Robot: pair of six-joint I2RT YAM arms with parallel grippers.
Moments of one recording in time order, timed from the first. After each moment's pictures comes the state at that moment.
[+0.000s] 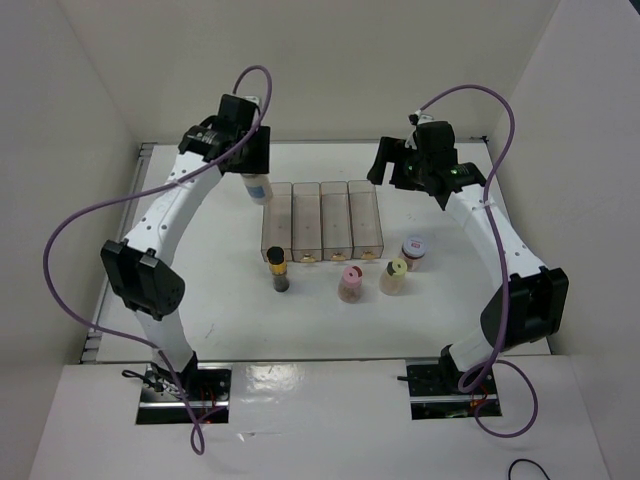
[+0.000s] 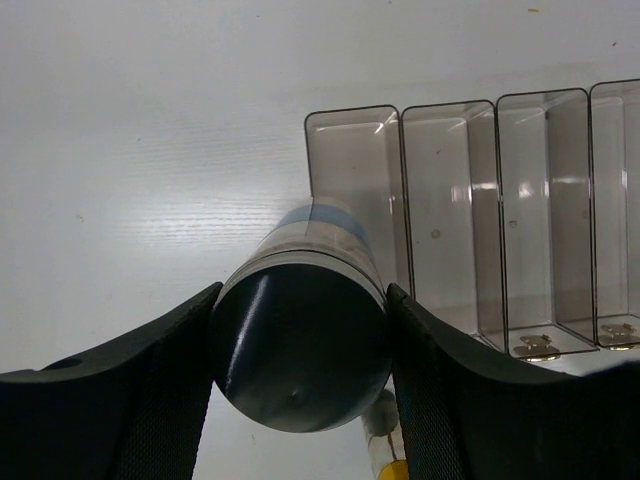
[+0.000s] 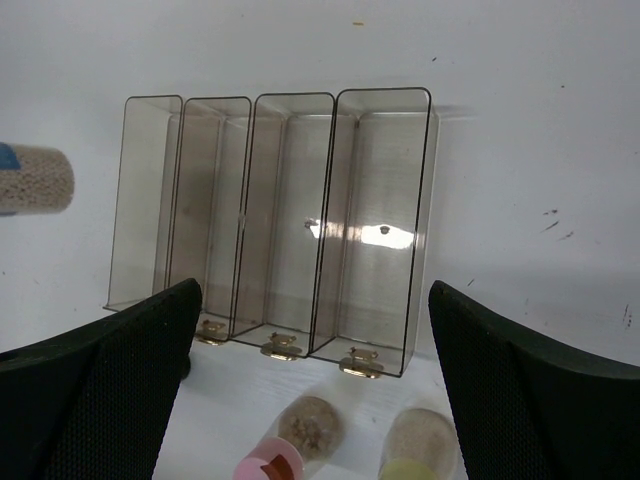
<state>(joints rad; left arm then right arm) -0.32 1.79 1.95 -0.94 -0.20 -0.24 0.25 1.52 1.45 -0.54 -0.11 0.36</state>
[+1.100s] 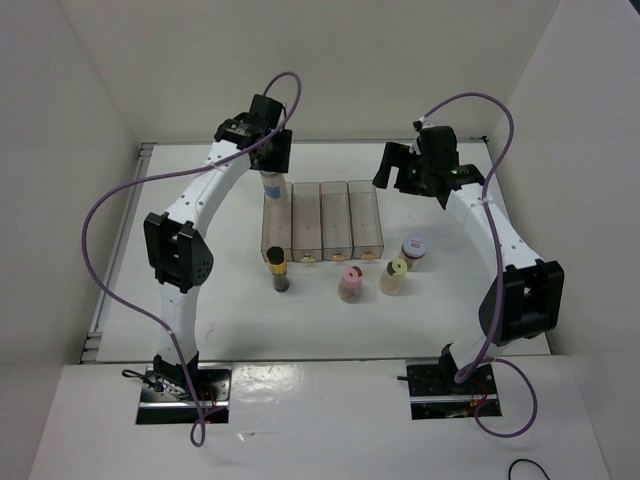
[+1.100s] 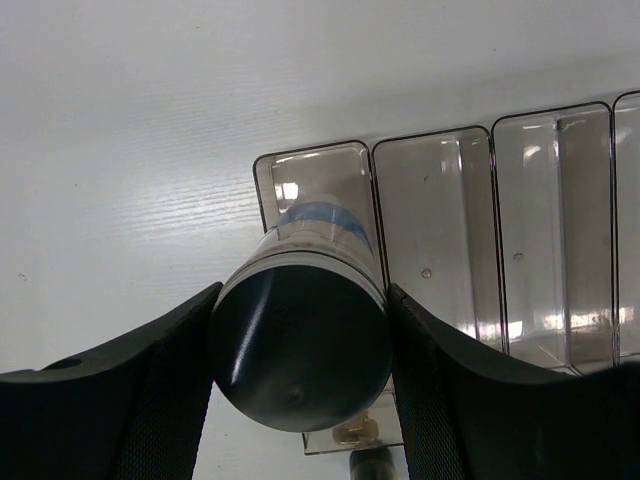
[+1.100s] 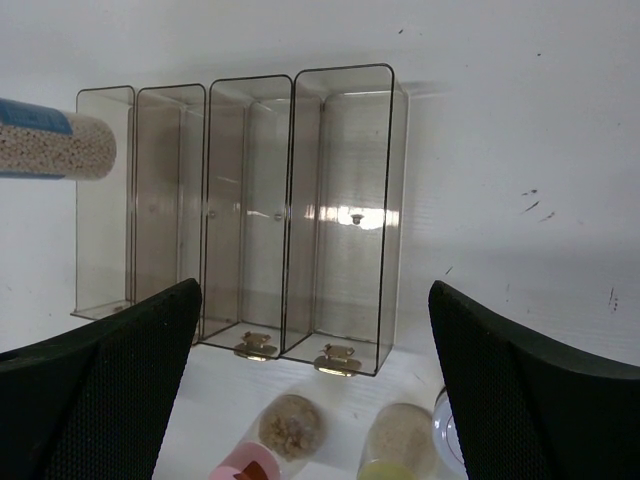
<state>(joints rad) -0.37 2.11 2.21 -0.97 -0.18 -0.21 0.20 1.55 1.41 -0.53 -0.12 0.36</state>
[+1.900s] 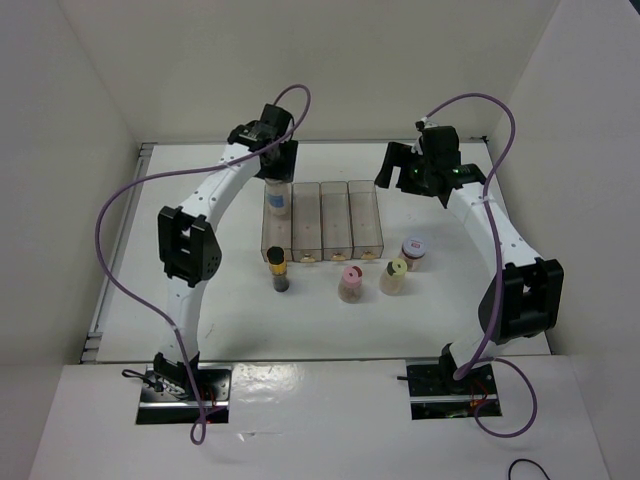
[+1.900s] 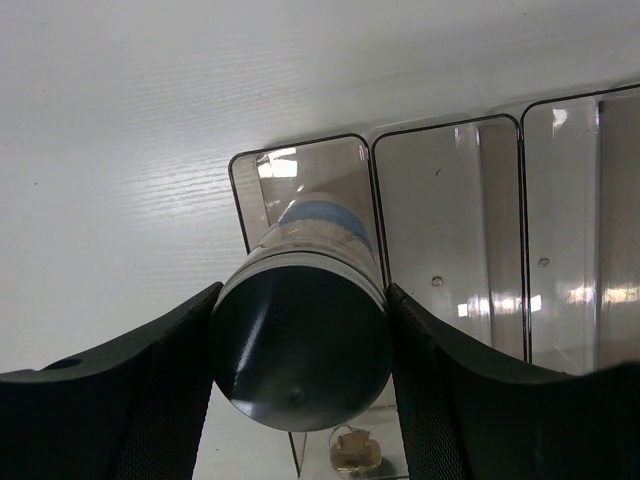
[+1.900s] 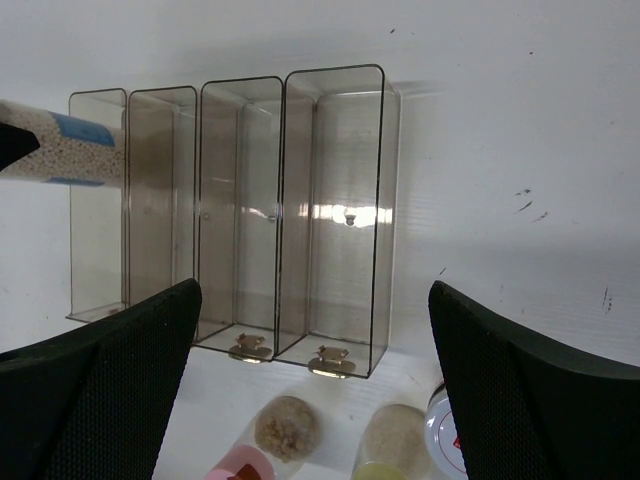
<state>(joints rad) -0.38 2.20 2.22 -0.97 -0.18 -0.21 0.18 1.56 1.41 -0.53 -0.14 0.35</state>
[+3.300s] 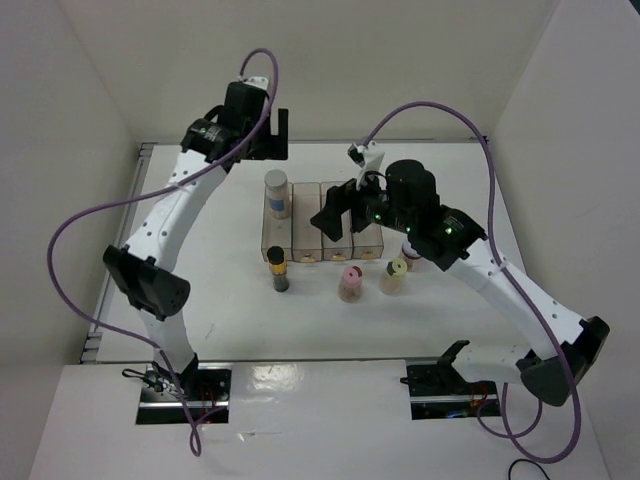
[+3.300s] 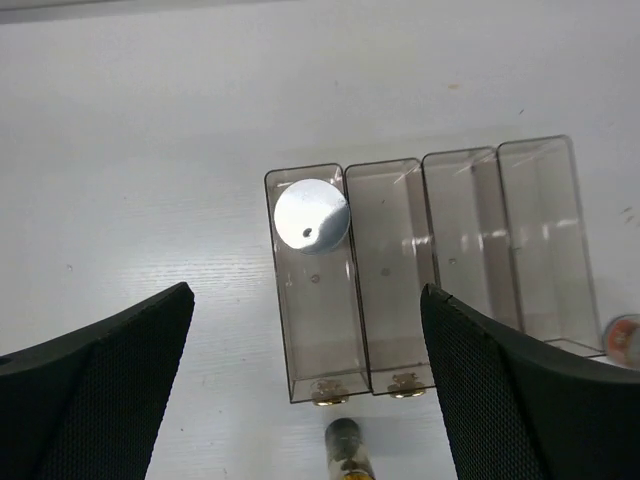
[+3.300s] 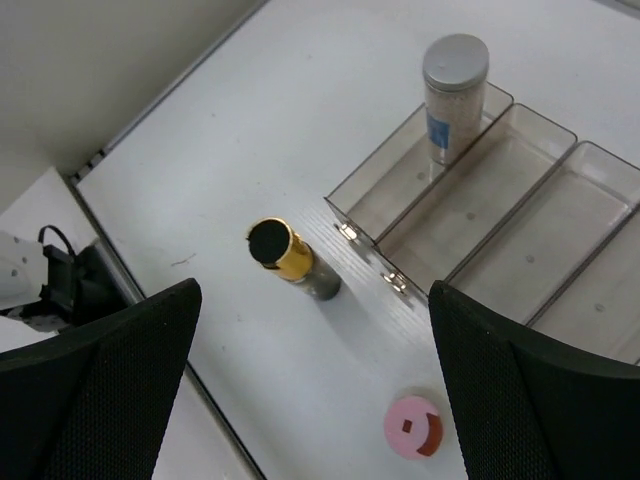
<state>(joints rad) -0.42 1.86 2.14 -0.94 -0.26 -0.26 0.68 1.23 1.32 -0.42 -0.19 0.21</state>
